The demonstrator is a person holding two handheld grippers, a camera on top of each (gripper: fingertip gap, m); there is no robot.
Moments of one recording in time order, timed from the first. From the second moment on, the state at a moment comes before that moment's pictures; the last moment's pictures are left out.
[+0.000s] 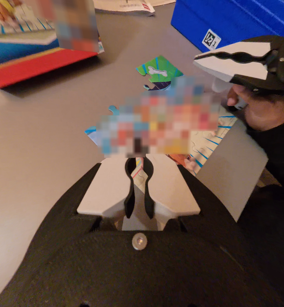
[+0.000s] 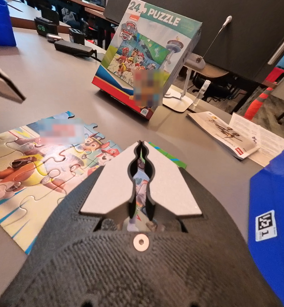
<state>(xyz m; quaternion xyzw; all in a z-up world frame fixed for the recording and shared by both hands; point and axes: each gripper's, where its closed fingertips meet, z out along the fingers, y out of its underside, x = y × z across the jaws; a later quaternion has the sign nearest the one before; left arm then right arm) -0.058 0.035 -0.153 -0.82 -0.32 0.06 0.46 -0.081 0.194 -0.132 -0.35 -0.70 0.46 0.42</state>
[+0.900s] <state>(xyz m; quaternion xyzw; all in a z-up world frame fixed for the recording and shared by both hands) -0.112 -0.069 -0.116 -0.77 -0.43 0.15 0.45 -0.083 0.206 -0.127 -0.36 -0.68 0.48 0.42</state>
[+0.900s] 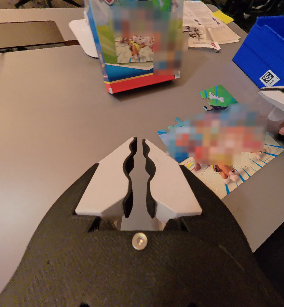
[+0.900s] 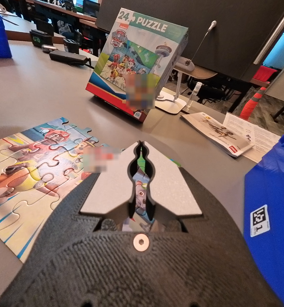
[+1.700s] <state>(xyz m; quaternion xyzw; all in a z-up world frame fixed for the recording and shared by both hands) 0.013 -0.149 -0.188 -0.91 -0.33 0.04 0.26 -0.081 0.209 -0.124 -0.37 -0.67 0.48 0.42</state>
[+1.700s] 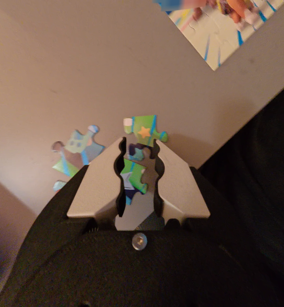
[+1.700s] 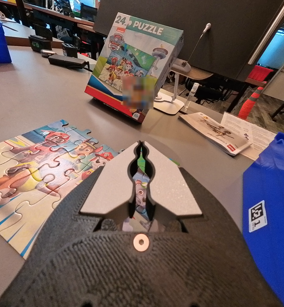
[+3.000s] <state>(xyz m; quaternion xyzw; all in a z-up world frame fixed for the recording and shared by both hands) 0.023 -0.120 -0.203 -0.92 -0.28 0.04 0.28 -0.078 0.208 -0.123 -0.36 -0.67 0.49 0.42</state>
